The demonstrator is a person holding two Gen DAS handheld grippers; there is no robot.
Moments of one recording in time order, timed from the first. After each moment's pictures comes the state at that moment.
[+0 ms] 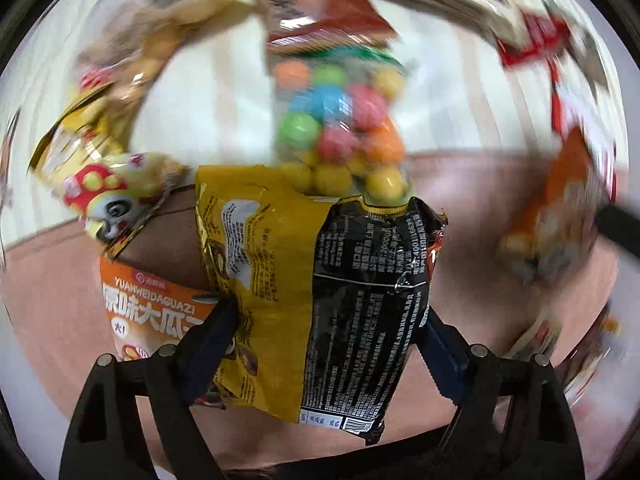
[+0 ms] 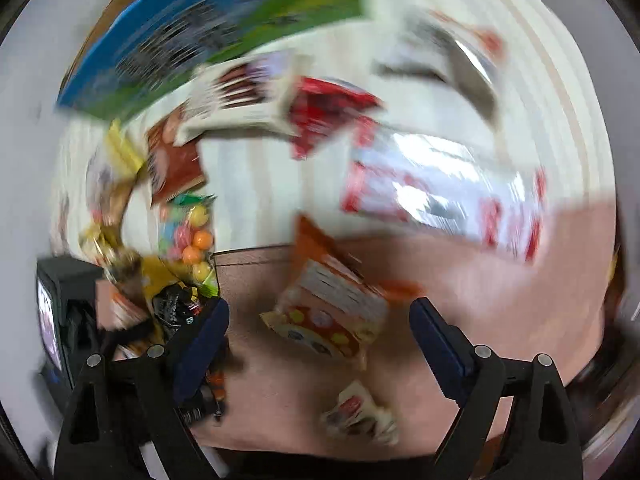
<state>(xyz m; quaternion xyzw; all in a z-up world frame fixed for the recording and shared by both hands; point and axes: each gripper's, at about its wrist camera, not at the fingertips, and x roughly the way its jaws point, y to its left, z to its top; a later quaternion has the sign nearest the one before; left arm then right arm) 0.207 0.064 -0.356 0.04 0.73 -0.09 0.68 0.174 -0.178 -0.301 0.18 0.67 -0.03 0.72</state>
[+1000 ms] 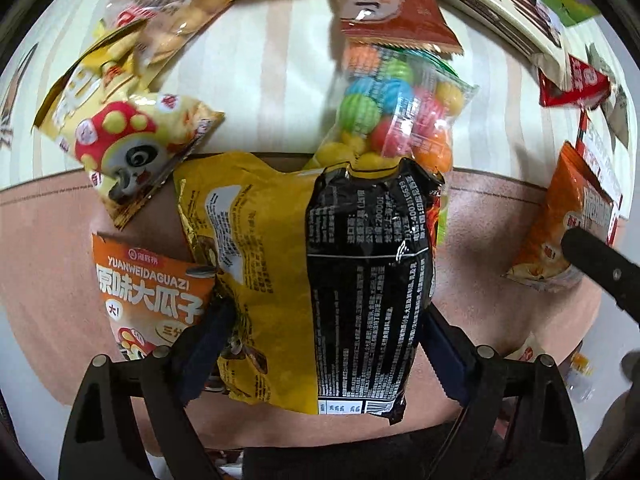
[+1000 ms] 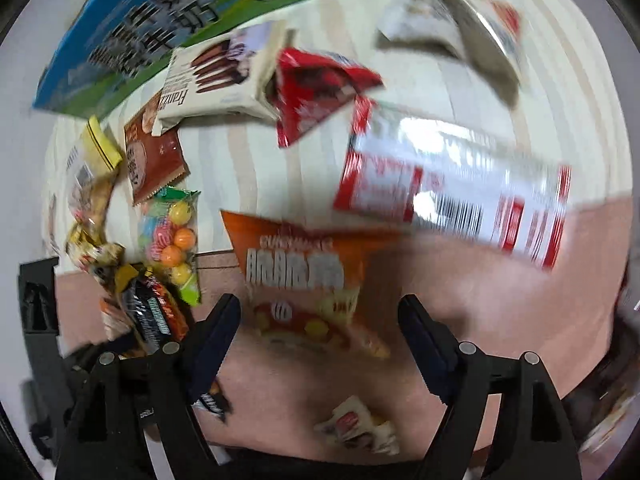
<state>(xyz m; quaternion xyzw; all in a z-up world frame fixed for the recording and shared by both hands) 0.180 0.101 -0.403 -0.02 0.75 -0.05 0.66 0.151 -0.207 -0.332 0.18 0.69 -0.02 0.70</state>
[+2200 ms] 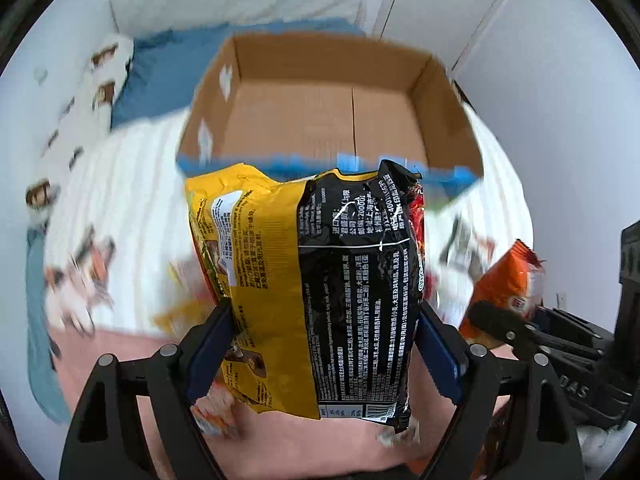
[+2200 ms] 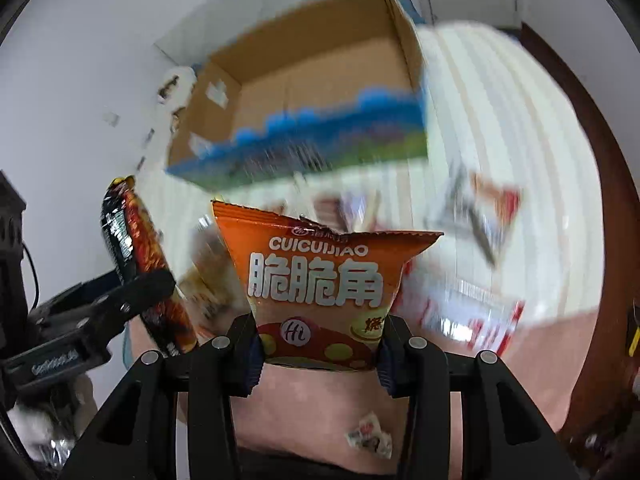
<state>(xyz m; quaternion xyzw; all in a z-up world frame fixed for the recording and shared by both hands) 0.163 0.105 -0.157 -0.03 0.58 -0.08 0.81 0.212 -0.222 -0.153 0.15 0.59 0.11 0.79</state>
